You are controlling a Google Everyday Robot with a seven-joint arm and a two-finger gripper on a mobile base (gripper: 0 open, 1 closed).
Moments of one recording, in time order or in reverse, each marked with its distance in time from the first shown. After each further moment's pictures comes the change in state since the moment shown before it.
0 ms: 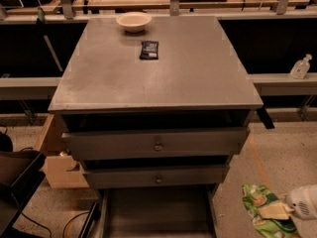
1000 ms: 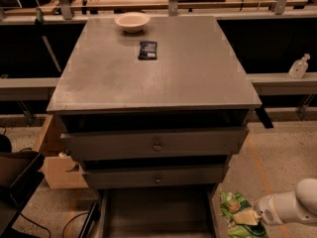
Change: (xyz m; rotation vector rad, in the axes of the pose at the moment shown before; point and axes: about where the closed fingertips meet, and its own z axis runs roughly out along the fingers) arm 0.010 0.005 0.109 -0.019 0.001 -0.014
